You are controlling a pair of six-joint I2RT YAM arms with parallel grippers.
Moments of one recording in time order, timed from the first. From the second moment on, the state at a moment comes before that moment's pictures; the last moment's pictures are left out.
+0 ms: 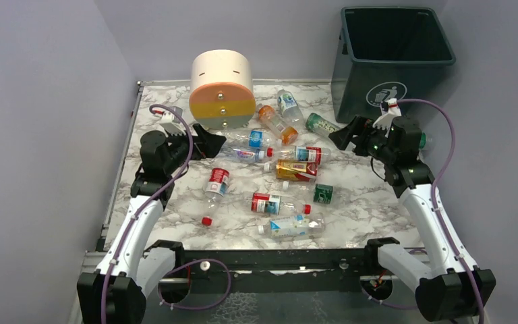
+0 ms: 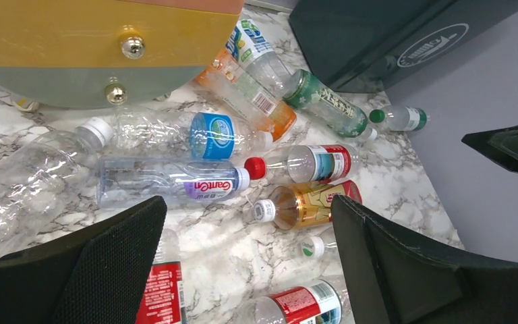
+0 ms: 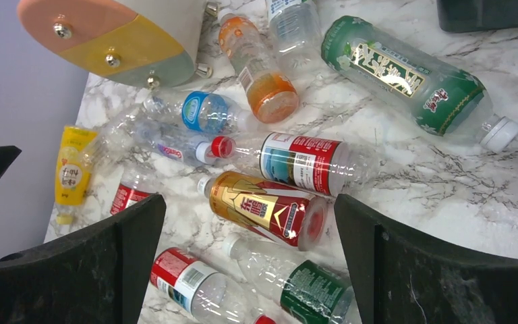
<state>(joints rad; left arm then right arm) -0.11 0.92 0.68 0.04 0.45 -0.50 0.09 0.96 0.88 -0.29 -0.33 0.44</state>
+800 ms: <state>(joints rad) -0.11 0.94 0.73 -0.08 0.51 -0.45 0.09 1.02 0.85 -0.31 -0.38 0.45</state>
